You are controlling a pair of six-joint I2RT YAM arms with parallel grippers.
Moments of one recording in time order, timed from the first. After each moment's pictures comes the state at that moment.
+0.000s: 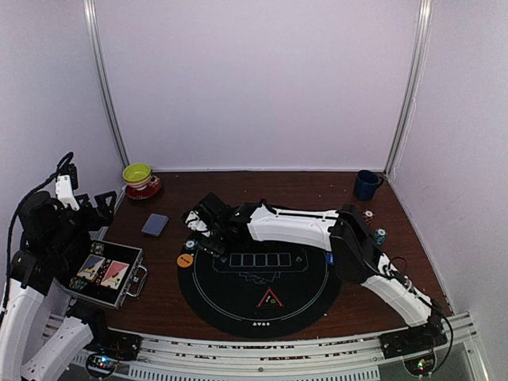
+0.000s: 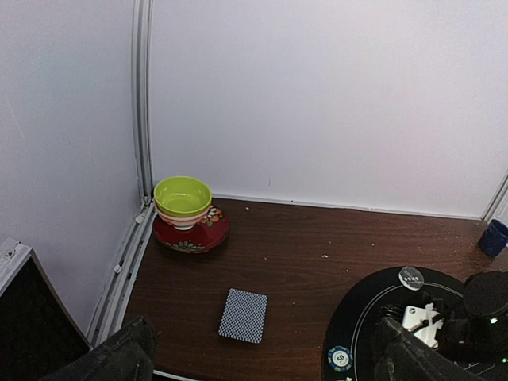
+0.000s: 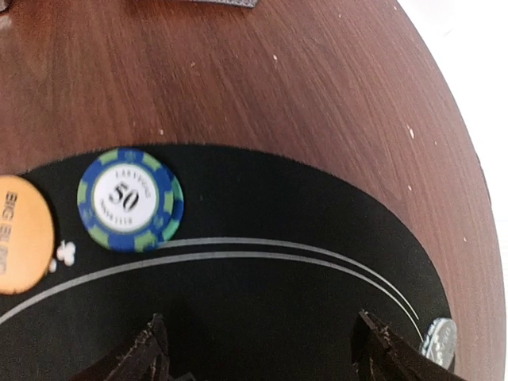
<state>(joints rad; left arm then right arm) -0.10 0.43 0.63 -0.35 0.00 -0.16 1.05 2.61 2.31 -0.53 0.32 -0.29</state>
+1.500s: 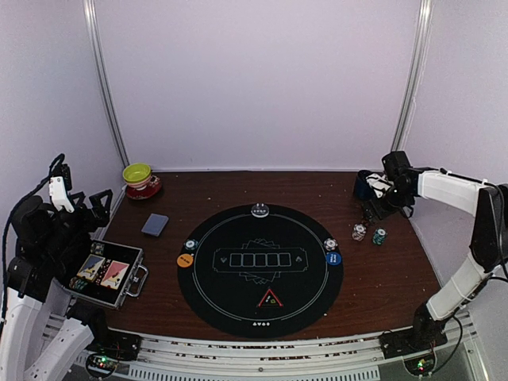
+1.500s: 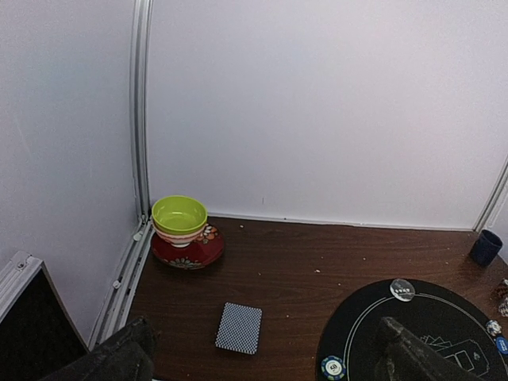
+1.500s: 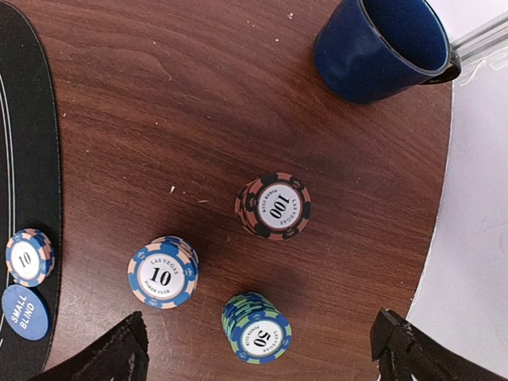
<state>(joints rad) -0.10 0.36 0.63 -0.34 0.02 -0.16 0.13 1.55 1.11 -0.58 0.10 -0.30</state>
